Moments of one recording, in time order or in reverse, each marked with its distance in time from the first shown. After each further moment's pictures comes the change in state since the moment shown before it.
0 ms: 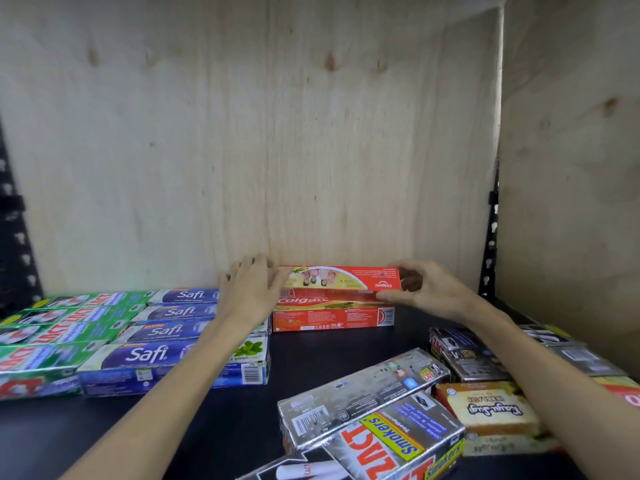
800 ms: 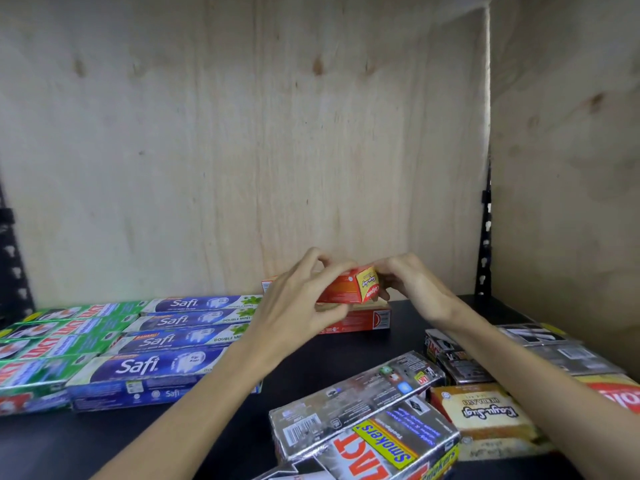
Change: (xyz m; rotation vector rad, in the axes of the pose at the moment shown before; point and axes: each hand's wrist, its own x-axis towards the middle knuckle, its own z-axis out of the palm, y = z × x) left_hand -0.044 0.069 -0.020 -0.175 0.096 0.649; right_hand -0.007 -0.045 0.015 0.366 -0.036 -0.206
